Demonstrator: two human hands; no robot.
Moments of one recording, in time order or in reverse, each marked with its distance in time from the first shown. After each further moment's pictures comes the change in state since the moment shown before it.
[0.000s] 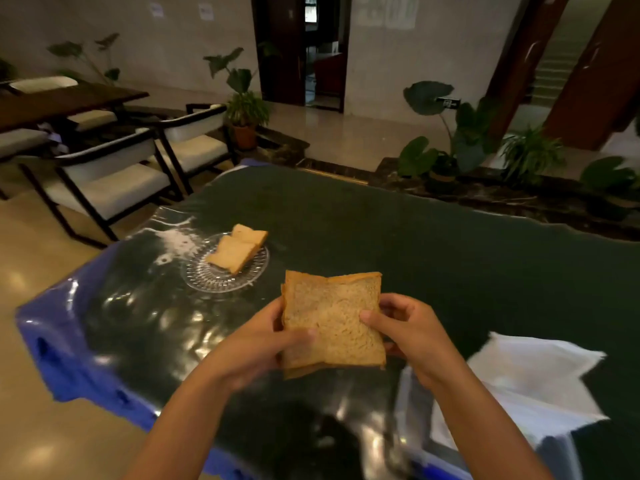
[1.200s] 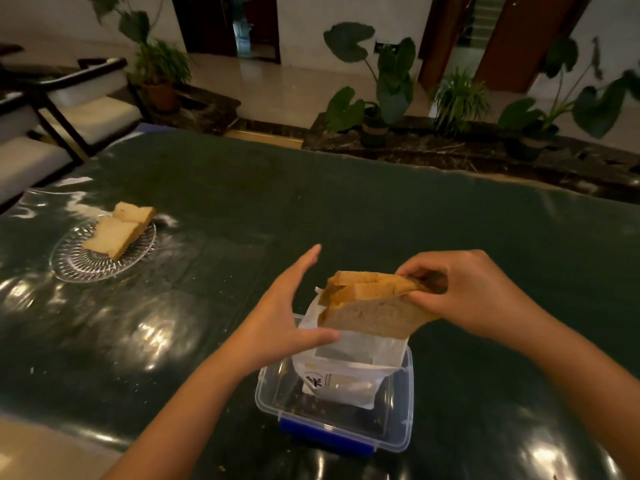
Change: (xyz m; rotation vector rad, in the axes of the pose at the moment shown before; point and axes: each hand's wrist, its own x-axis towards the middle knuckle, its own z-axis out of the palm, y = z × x) left_hand 0.091 -0.031 0.233 0.792 -0.035 0.310; right_hand -0.077 -0.062 -0.268 -0.983 -0.006 -0.265
